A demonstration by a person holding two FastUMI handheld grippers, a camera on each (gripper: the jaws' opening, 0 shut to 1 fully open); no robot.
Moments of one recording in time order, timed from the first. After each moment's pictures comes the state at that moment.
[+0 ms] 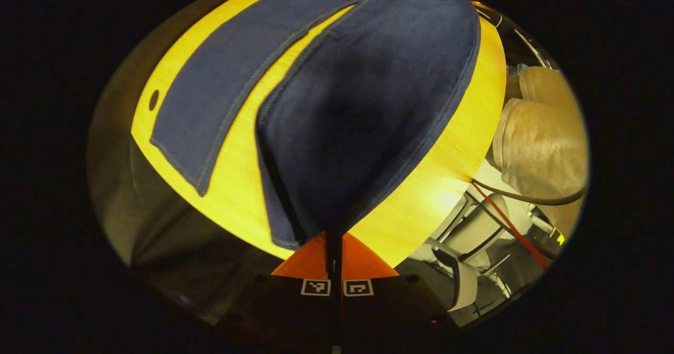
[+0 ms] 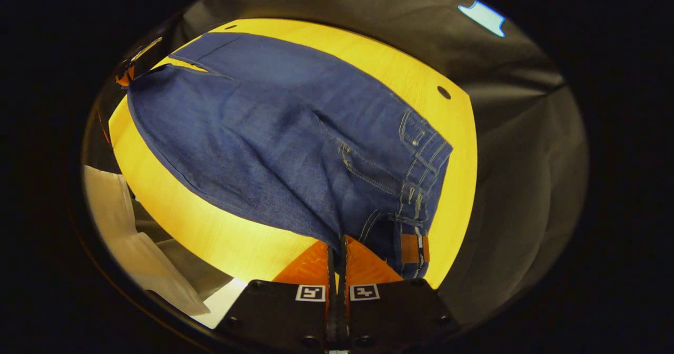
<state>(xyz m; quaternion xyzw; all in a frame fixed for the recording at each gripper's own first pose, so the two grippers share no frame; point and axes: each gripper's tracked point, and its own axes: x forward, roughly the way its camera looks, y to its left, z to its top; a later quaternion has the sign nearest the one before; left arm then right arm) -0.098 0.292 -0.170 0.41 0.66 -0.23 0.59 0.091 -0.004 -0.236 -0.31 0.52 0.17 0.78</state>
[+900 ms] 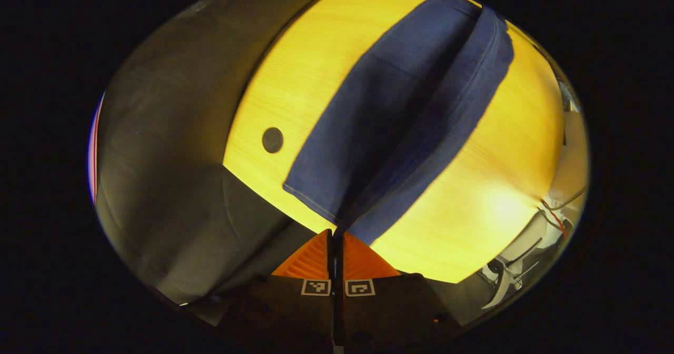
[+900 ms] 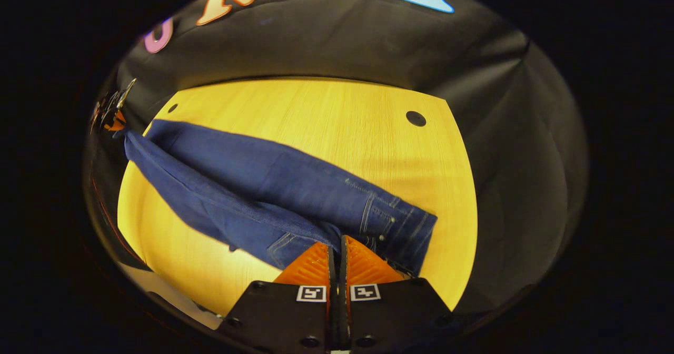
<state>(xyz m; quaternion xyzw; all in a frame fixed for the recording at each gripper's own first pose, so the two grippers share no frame) 0.166 0.319 -0.098 0.50 0.58 -0.13 0.64 0.295 0.039 -0.228 -0.13 0.49 0.10 0.85</state>
